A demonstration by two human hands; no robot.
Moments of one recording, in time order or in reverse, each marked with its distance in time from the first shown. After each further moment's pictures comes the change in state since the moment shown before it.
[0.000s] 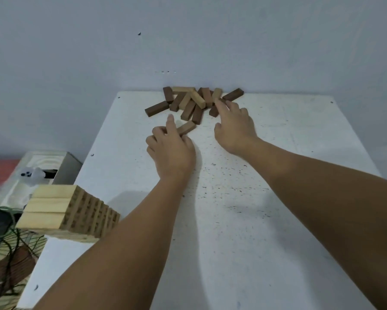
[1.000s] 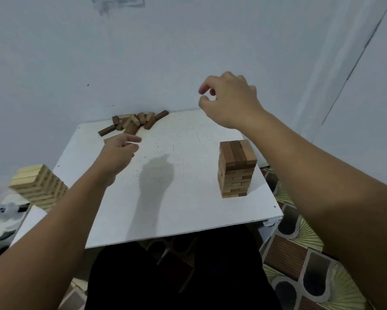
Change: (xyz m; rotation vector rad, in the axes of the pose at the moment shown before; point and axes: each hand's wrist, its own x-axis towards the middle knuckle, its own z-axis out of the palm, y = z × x) left_hand -0.112 0.060 -0.134 -0.465 -0.462 0.066; right_hand -0.222 0.084 -0.242 0.051 0.326 -0.029
